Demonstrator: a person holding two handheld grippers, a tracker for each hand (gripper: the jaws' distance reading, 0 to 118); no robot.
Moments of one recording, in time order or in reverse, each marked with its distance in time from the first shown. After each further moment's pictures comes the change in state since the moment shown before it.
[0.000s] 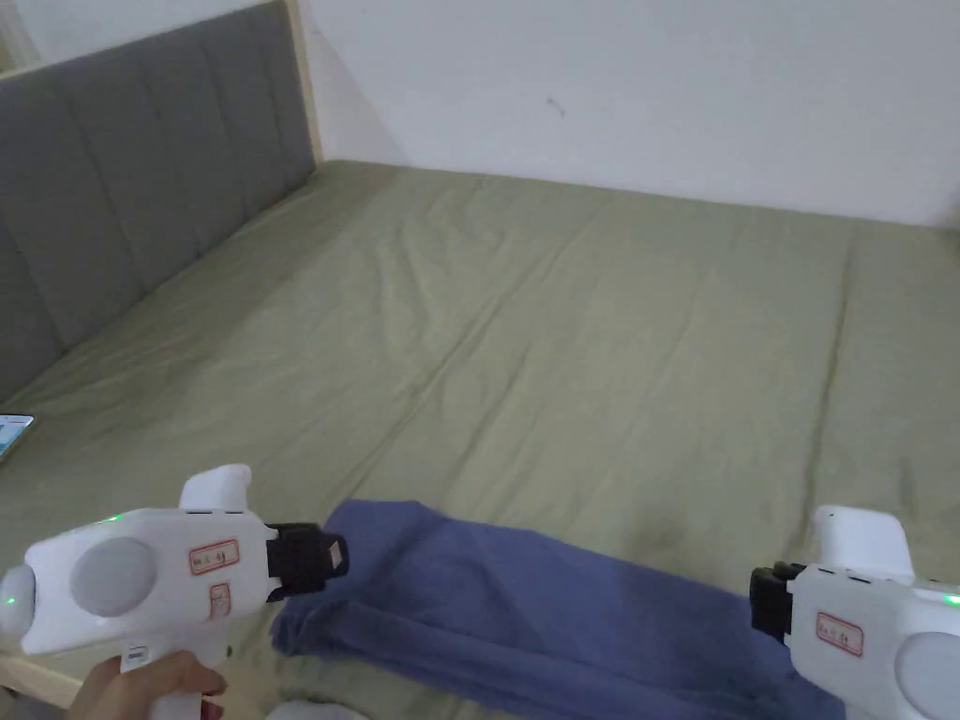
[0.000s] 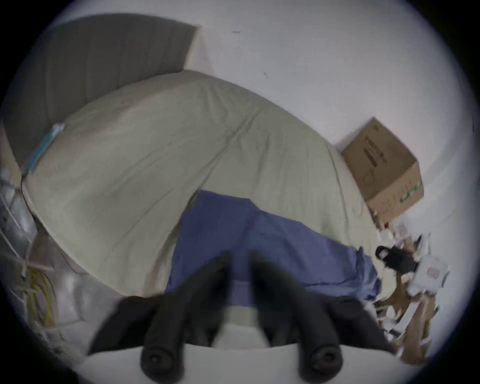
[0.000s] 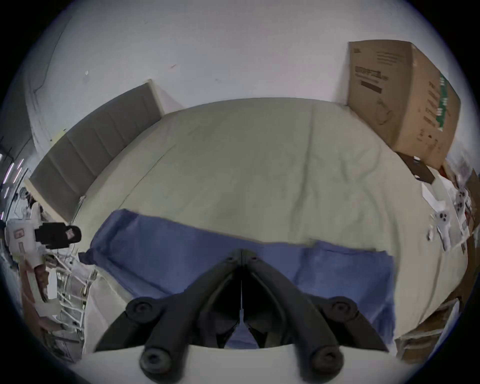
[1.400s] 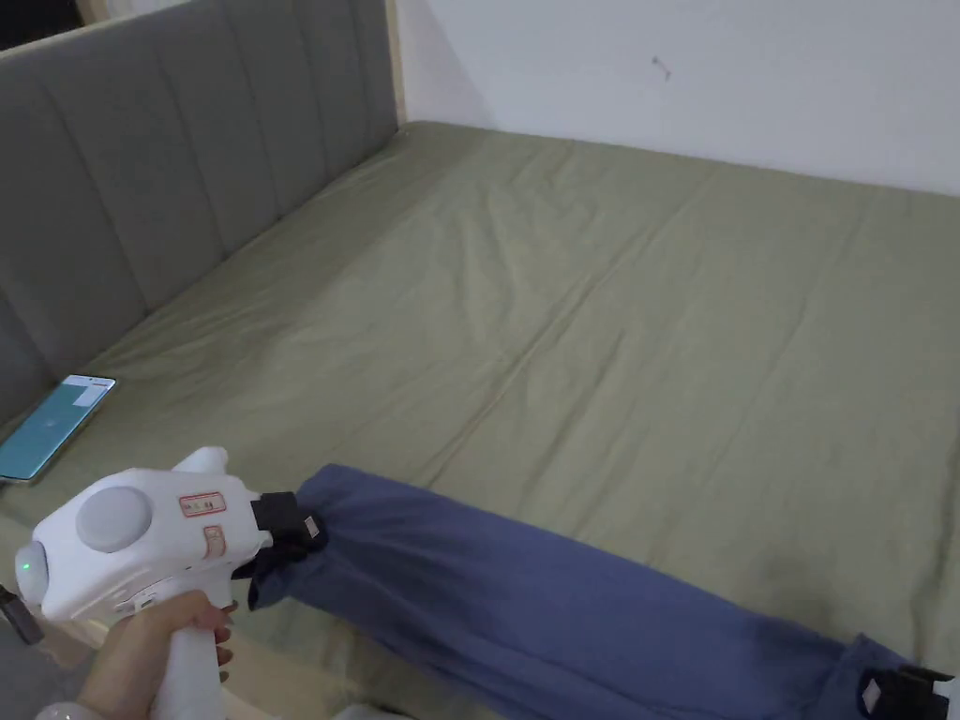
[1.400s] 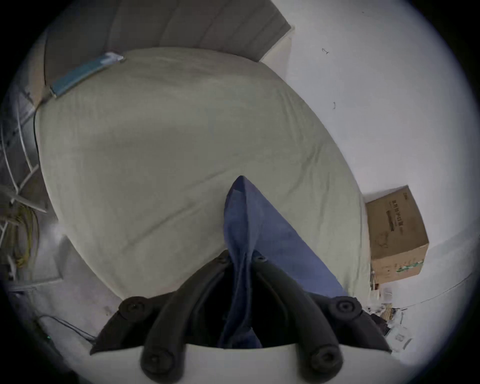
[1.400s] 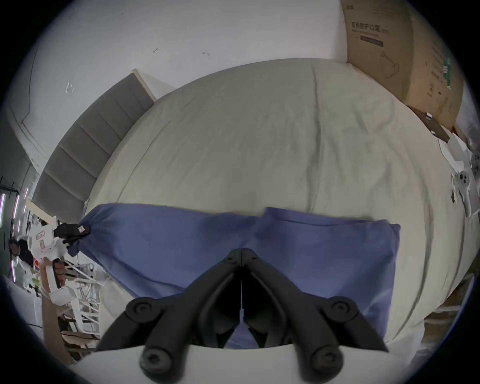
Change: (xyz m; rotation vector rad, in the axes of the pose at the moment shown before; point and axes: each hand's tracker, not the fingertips) left arm -0.085 0.049 -0.023 0.008 0.103 0.298; right arm 0.030 -0.012 -0.033 -0.150 0.035 -0.177
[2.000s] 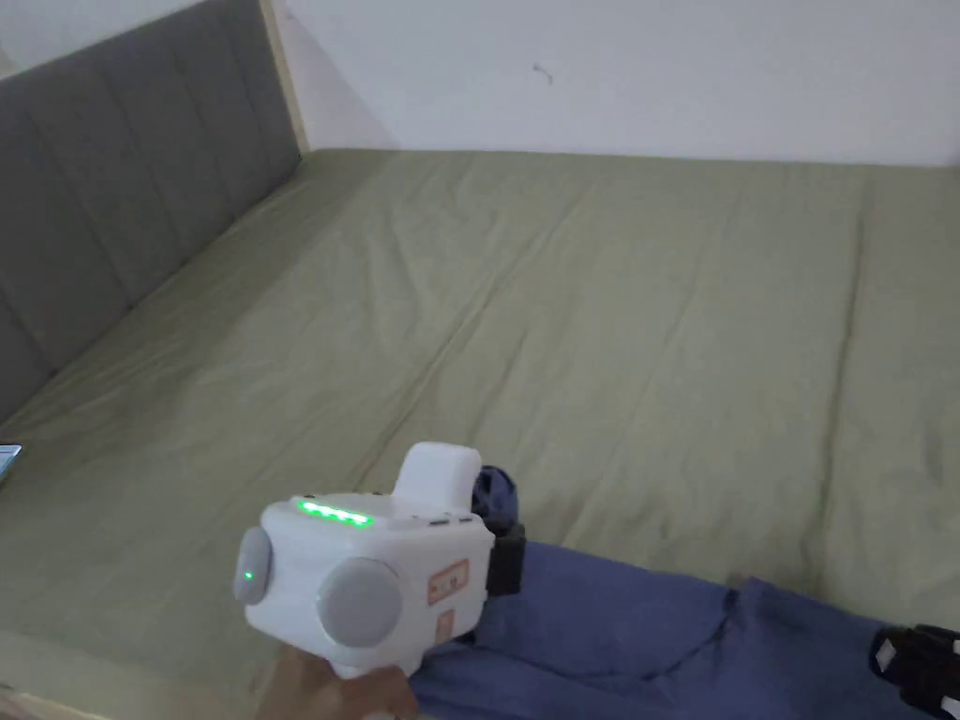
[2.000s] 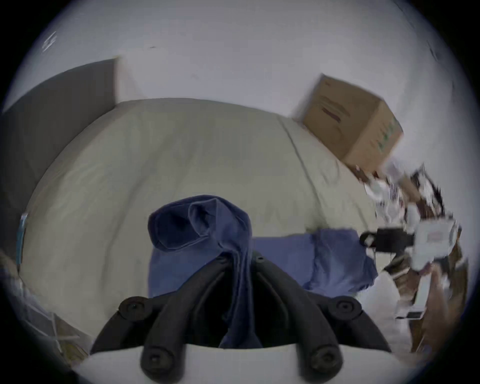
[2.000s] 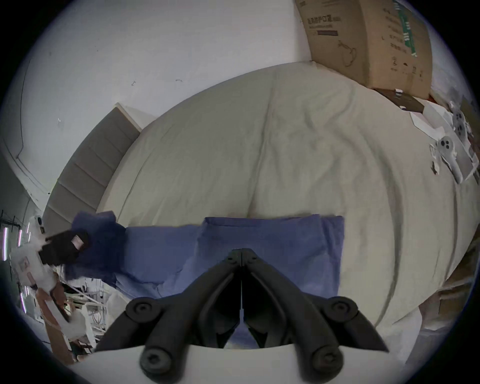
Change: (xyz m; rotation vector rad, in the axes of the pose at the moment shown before) left arm 0.231 -0.144 -0.015 -0.041 -0.166 -0.829; right arm 0.074 -0.013 0.047 0.097 -0.008 -0.153
